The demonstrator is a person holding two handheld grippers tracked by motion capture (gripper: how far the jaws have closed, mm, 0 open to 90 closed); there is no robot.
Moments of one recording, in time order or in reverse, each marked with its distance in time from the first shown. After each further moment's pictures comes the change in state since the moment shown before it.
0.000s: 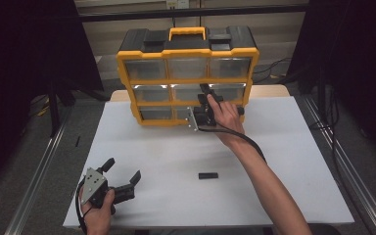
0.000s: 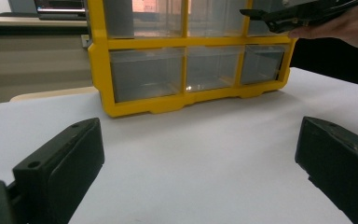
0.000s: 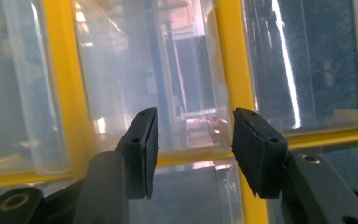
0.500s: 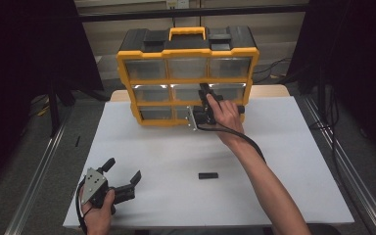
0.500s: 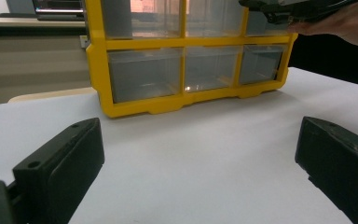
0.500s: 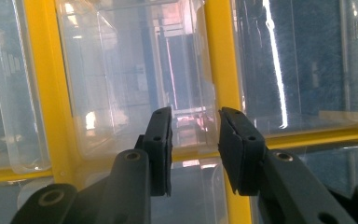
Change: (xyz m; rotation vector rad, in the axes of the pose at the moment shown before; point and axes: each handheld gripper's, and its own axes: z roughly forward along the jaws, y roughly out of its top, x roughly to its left) left arm -0.001 0.000 0.000 -0.004 -0.005 -0.006; right arm -0.002 0.001 0.001 0.012 -0.033 -0.032
